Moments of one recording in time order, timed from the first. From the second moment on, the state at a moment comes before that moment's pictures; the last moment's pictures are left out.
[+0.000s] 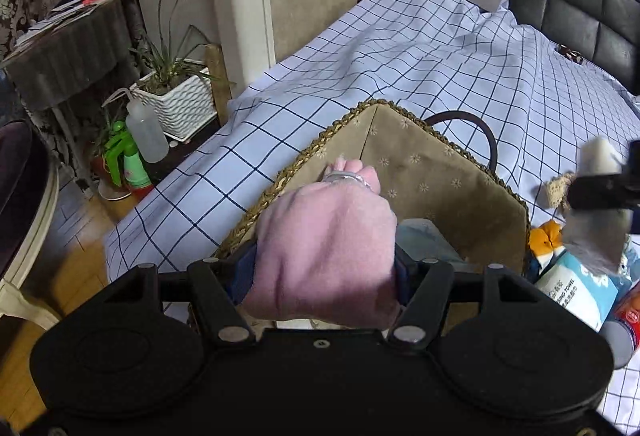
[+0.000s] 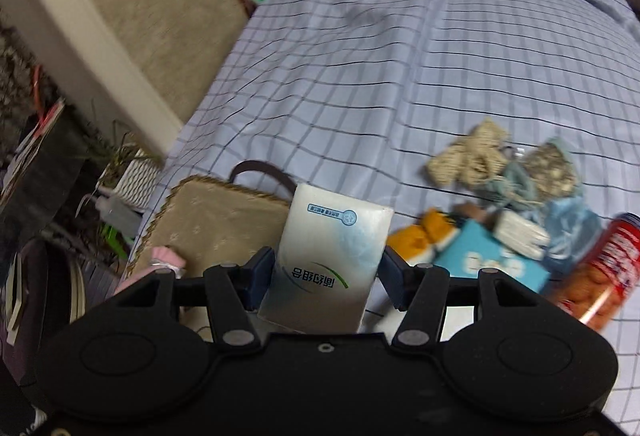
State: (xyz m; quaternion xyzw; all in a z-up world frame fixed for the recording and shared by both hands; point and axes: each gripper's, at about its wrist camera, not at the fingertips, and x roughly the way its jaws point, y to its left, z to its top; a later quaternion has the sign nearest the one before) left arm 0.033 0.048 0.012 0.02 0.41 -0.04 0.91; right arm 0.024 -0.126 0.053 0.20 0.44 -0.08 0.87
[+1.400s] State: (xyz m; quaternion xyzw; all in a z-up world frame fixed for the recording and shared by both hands) left arm -0.021 -0.025 0.027 0.11 0.35 -0.14 0.92; right arm -0.061 -0.218 0.063 0.16 0.41 -0.17 0.88
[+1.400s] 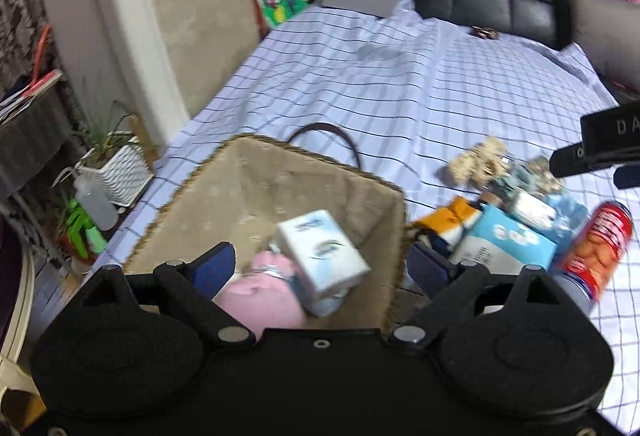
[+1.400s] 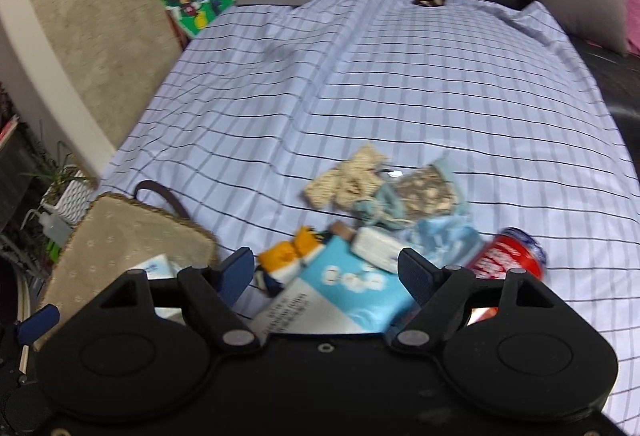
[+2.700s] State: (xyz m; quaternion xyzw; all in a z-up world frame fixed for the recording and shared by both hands) left arm 0.074 -0.146 0.021 0.07 0.42 -0.18 0.89; right arm -0.034 -0.381 0.005 0.25 0.43 -0.28 0.82
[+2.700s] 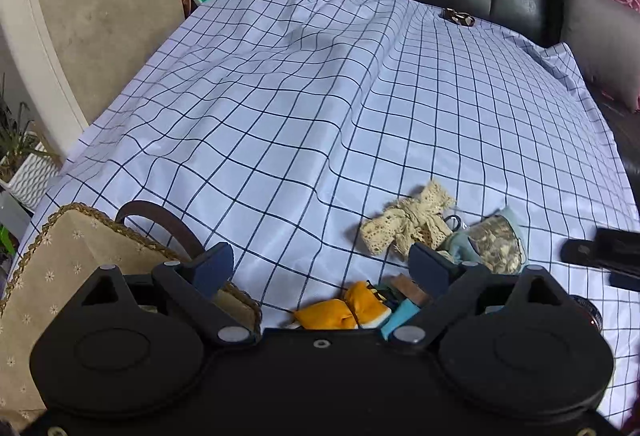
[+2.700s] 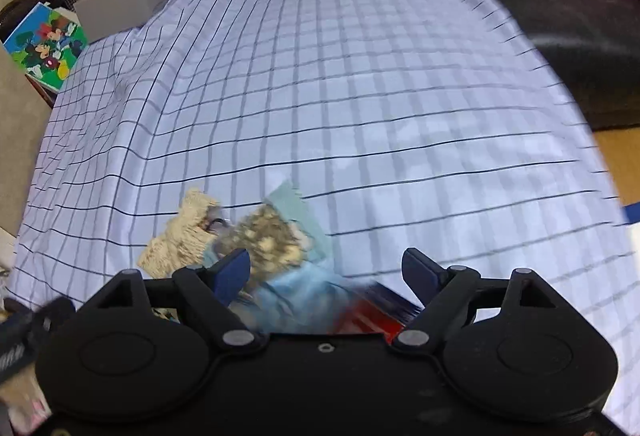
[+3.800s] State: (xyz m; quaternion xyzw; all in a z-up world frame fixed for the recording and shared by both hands) left arm 0.093 -0.122 0.014 0.05 0.43 -0.16 0.89; right arm 0.072 -0.371 -0.053 0.25 0.45 -0.29 0.81
